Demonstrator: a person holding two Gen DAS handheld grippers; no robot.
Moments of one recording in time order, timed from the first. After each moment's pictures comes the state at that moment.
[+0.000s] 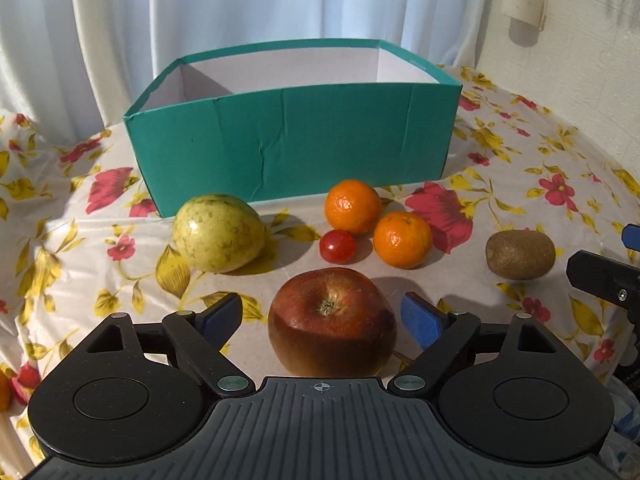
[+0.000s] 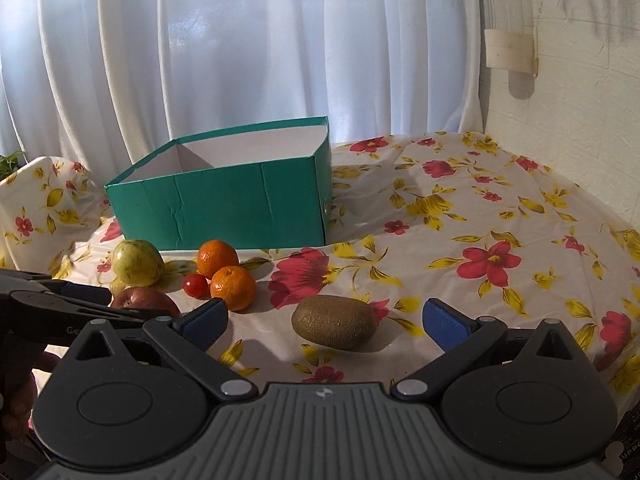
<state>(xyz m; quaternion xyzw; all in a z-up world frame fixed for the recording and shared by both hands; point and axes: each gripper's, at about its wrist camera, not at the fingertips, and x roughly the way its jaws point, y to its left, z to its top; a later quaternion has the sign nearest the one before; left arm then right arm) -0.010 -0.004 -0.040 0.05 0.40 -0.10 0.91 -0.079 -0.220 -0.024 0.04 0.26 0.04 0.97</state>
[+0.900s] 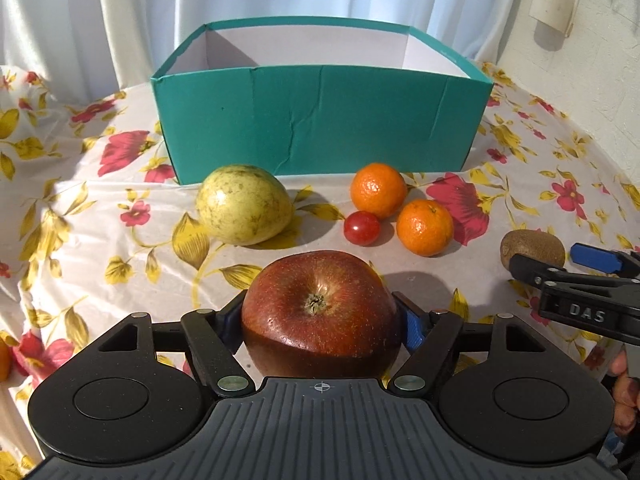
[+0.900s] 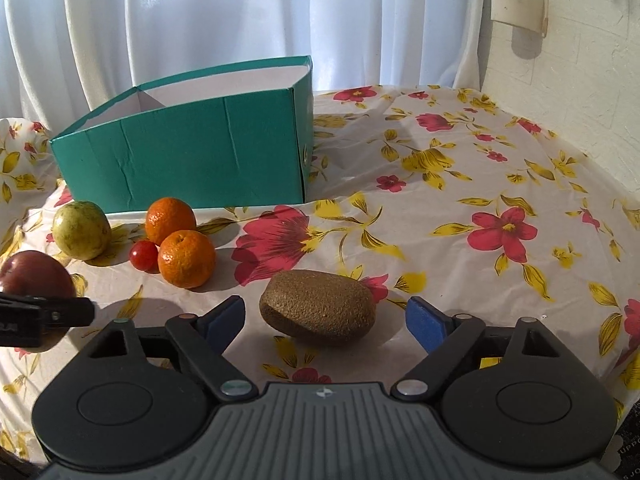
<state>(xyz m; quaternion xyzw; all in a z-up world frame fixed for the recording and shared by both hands) -0.007 0.017 -0.035 0.01 0.44 -0.09 0.90 -0.020 -0.212 -0.060 0.02 0.32 0.01 0.95</state>
